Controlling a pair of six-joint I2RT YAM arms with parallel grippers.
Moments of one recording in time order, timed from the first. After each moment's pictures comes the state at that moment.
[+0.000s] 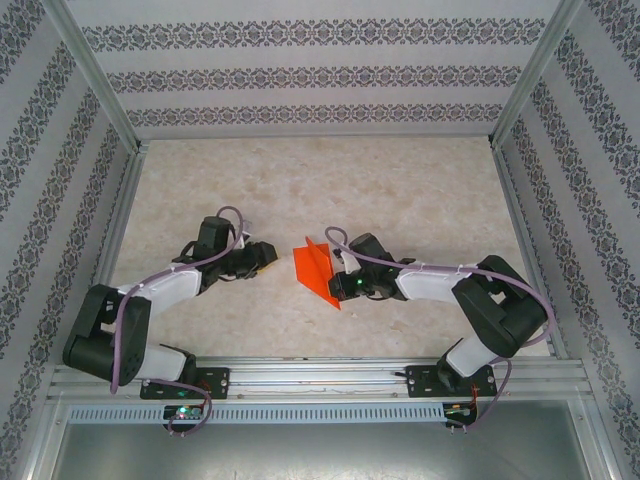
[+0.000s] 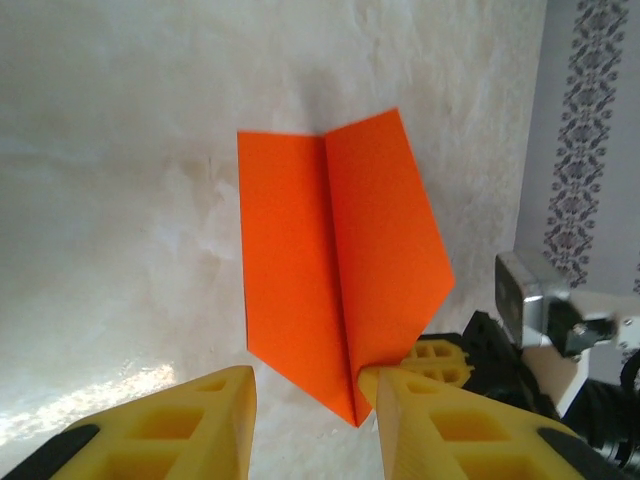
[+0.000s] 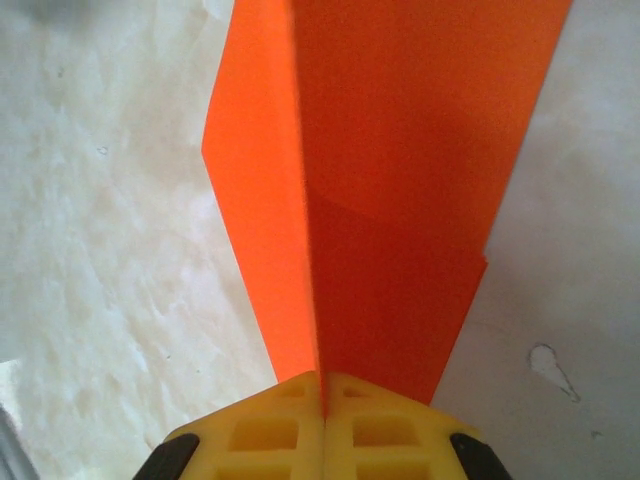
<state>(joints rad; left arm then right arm) -0.27 1.39 0.56 0.05 0.64 -0.84 0.66 1.57 0.63 0.01 -0.44 0.49</state>
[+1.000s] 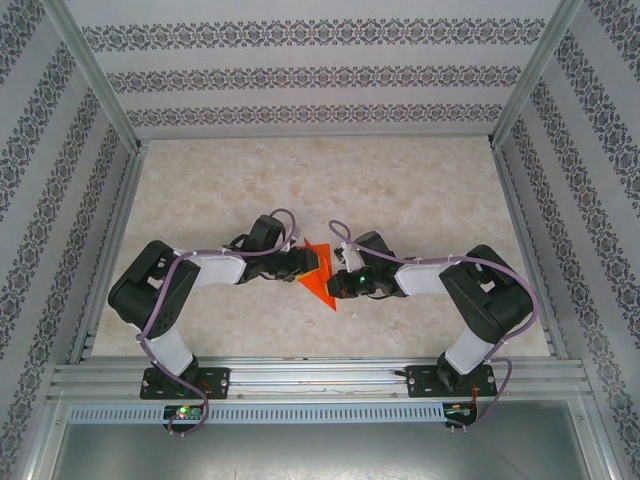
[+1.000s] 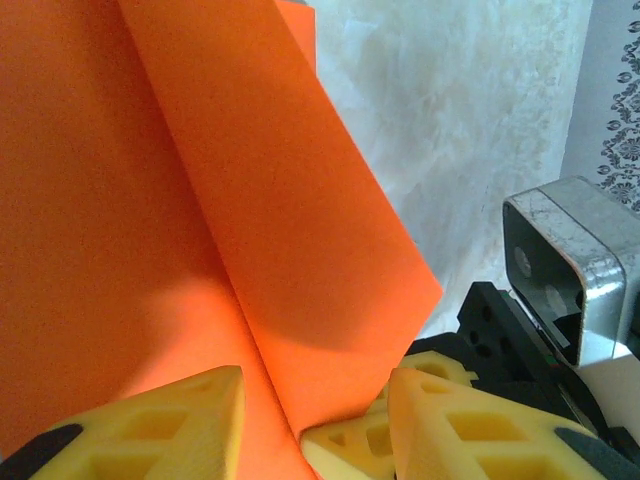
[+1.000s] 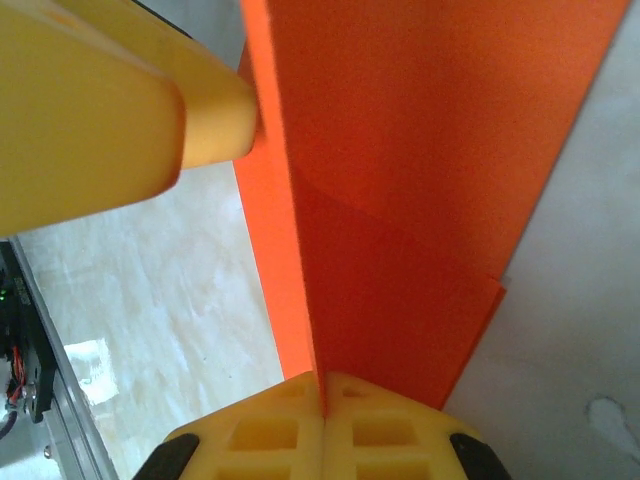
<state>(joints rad) -0.53 1.72 0.77 0.15 0.59 -0.89 0.59 1.66 0.61 0.12 -0.62 0.52</state>
